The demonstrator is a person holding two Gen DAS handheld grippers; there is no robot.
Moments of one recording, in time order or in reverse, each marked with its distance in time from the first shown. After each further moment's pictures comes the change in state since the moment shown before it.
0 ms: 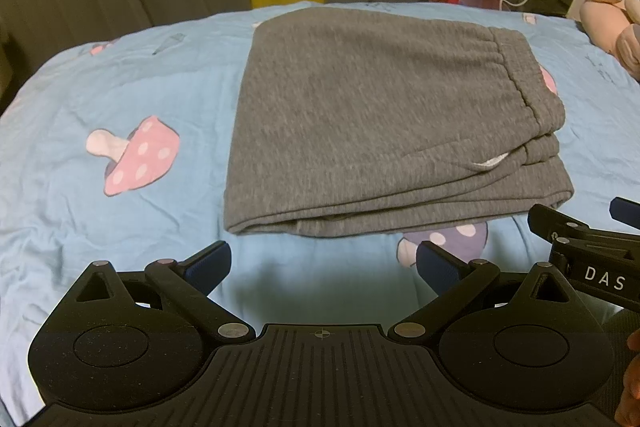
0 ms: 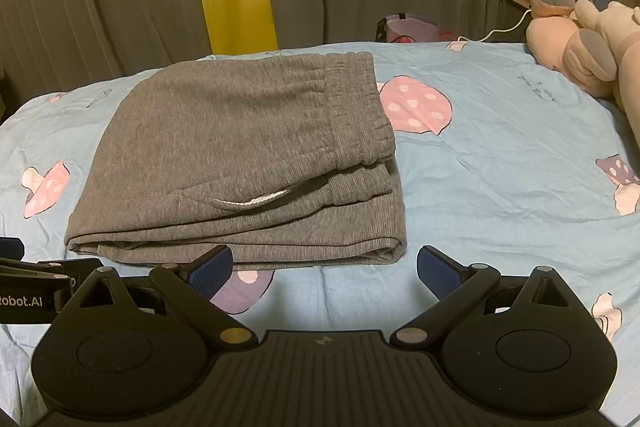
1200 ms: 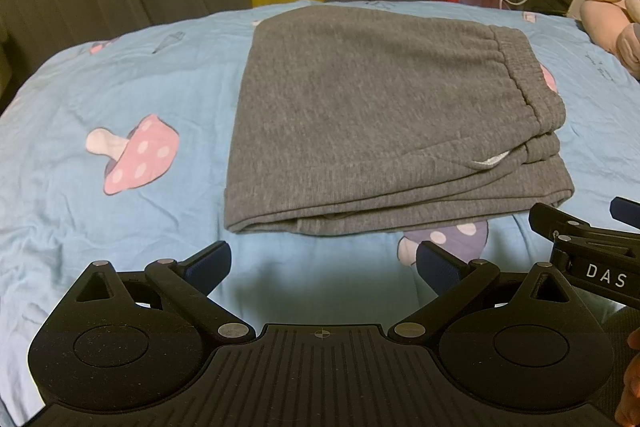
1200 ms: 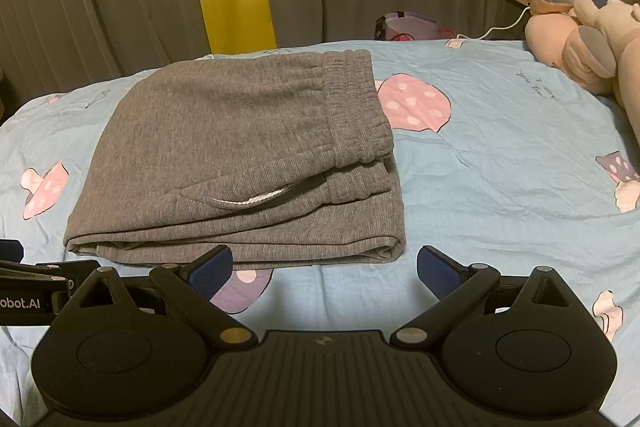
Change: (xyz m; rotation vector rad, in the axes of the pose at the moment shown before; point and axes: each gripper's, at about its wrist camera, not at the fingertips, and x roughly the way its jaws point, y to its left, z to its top) left arm 0.001 0.001 -0.001 0.002 0.003 -0.002; right arm 0.001 -0.001 0.000 0.008 0.003 -0.001
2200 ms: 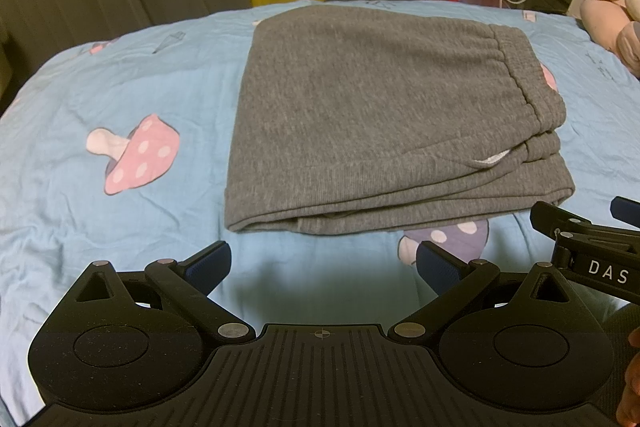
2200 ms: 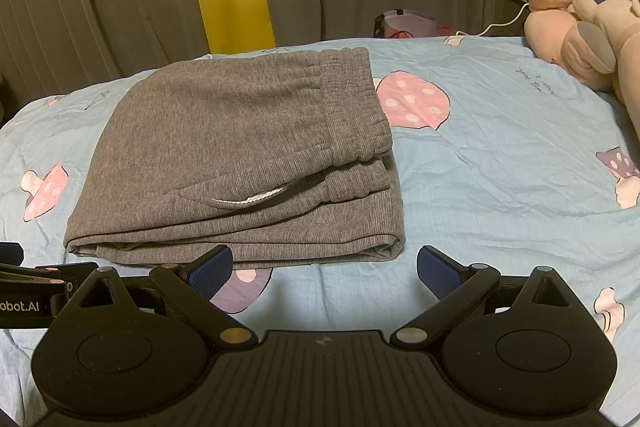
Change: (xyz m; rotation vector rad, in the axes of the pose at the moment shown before) left arm 0.000 0.000 0.000 0.002 0.000 0.000; right arm 0.001 -0.001 0.000 0.008 0.004 0.001
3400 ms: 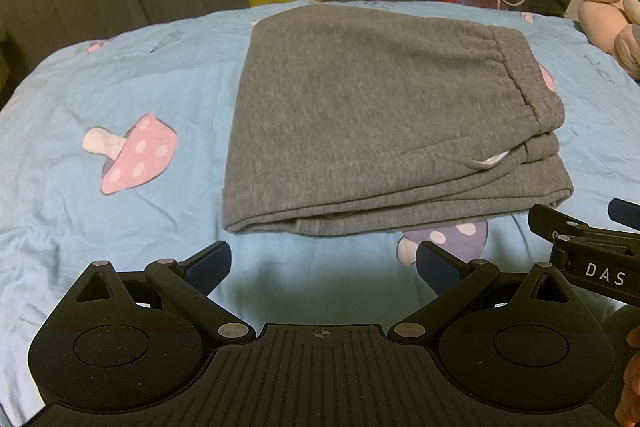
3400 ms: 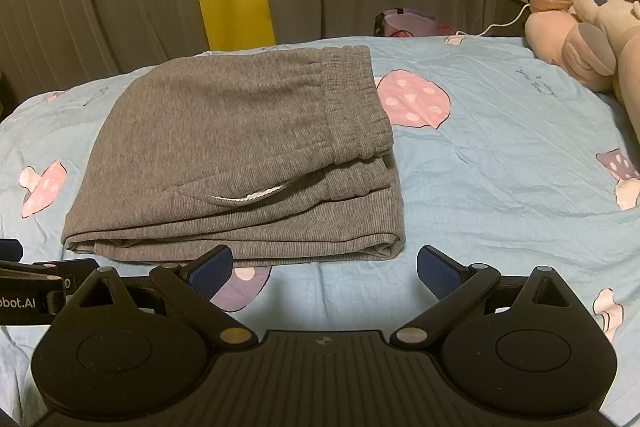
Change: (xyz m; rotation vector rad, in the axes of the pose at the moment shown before) left arm 0.002 0.003 0.000 0.000 0.000 -0.013; right arm 0.002 0.002 0.000 -0.002 0.007 -0.007
